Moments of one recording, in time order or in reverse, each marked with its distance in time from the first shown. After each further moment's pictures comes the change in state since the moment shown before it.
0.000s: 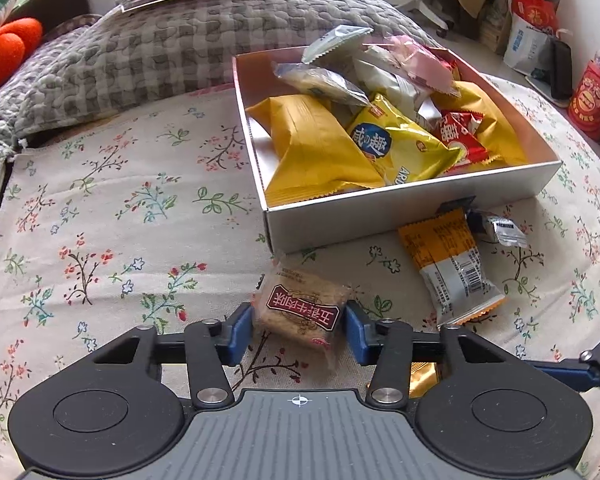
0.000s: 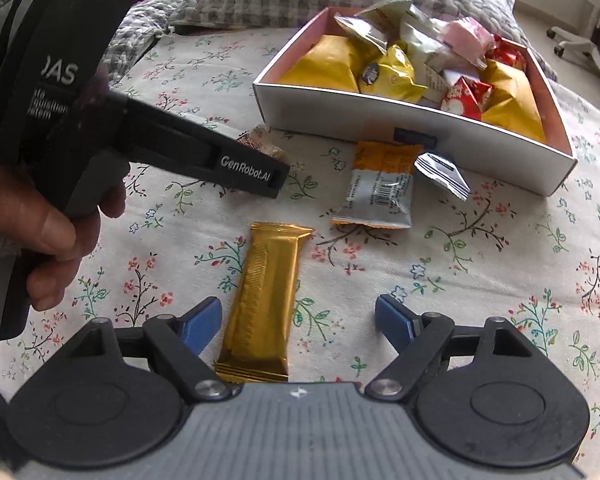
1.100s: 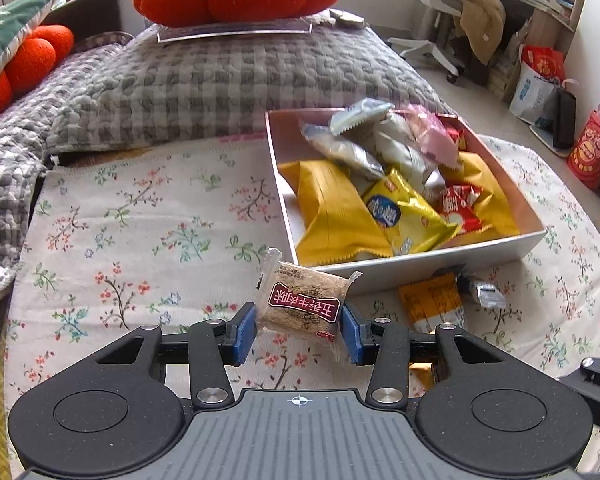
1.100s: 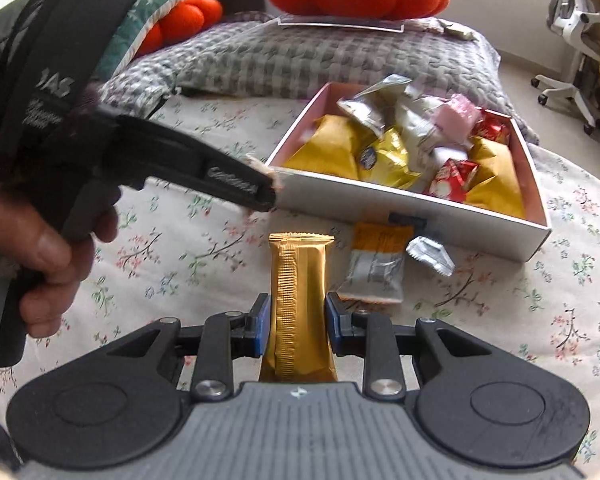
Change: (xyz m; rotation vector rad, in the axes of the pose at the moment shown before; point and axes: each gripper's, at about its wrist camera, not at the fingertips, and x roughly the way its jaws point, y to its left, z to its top) left arm -0.037 0.018 0.018 -0.082 -0.108 -0.013; right arm -0.023 0.007 0.019 -0.008 -0.180 -0.038
